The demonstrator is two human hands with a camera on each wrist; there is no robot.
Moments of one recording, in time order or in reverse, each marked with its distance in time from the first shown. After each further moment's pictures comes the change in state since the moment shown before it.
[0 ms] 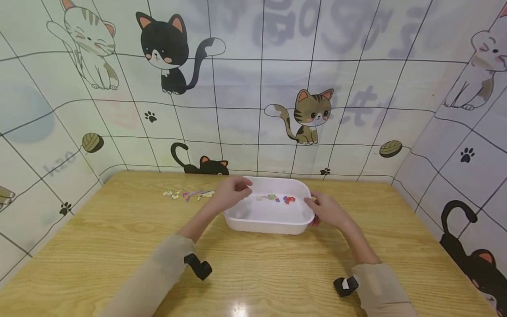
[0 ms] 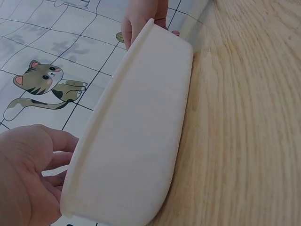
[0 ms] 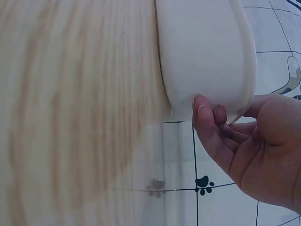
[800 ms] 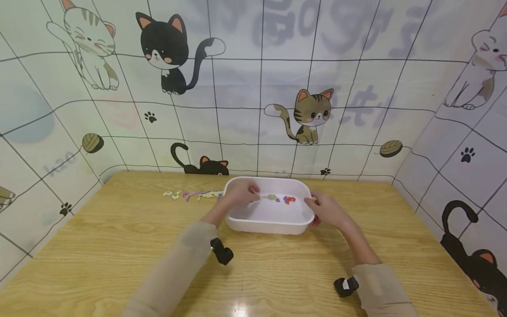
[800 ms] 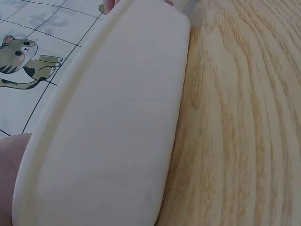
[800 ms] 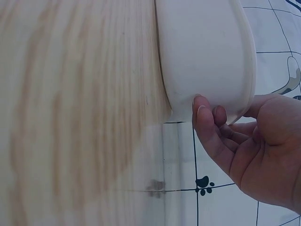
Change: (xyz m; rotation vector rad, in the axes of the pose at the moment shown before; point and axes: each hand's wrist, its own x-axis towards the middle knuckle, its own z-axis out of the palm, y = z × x) left_hand 0.037 -0.005 0.026 0.126 -0.206 -0.210; right_hand 0.000 0.000 0.000 -0.006 -0.003 -0.002
